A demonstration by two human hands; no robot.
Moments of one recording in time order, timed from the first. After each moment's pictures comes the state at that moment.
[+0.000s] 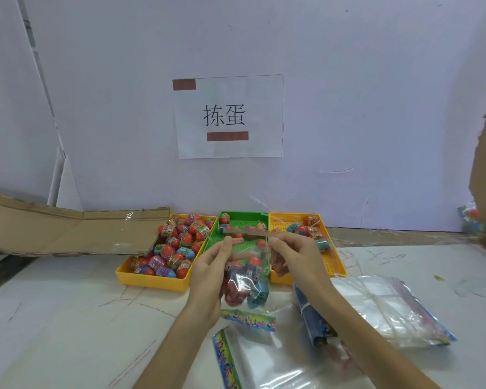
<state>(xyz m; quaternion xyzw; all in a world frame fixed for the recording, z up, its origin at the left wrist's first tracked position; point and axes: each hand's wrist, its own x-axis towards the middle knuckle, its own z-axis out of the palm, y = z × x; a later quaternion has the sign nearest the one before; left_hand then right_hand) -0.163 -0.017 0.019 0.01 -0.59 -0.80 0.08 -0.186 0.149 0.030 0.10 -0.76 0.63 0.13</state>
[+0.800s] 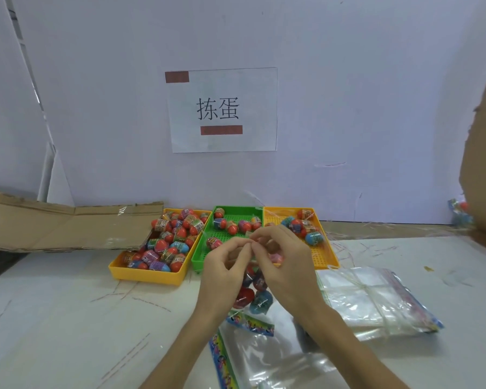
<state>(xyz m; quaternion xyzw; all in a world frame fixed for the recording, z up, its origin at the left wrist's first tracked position) -0.149 0.002 0.013 -0.17 -0.73 -0.63 0.21 -0.158 0.134 0.022 0.24 -0.78 0.46 0.35</state>
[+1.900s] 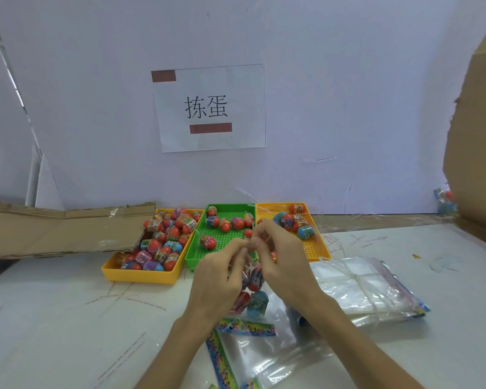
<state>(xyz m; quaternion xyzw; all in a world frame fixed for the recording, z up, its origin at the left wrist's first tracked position) -0.160 -0.007 -0.008 -0.25 -0.82 -0.43 0.28 -0.162 0.145 0.018 0.24 -0.81 0.44 0.30</state>
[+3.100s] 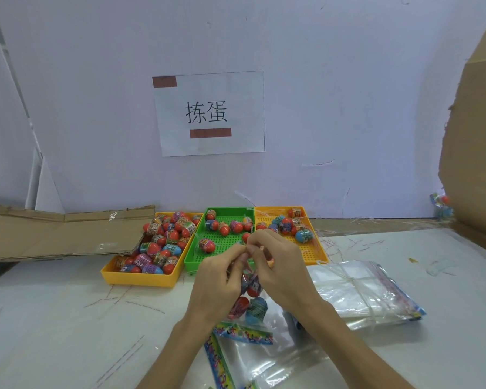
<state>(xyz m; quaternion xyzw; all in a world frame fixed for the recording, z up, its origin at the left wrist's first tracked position) -0.162 -0.006 -0.010 -0.26 -0.81 -0.44 0.29 -0.159 0.145 0.018 0.27 -0.82 0.38 0.33</state>
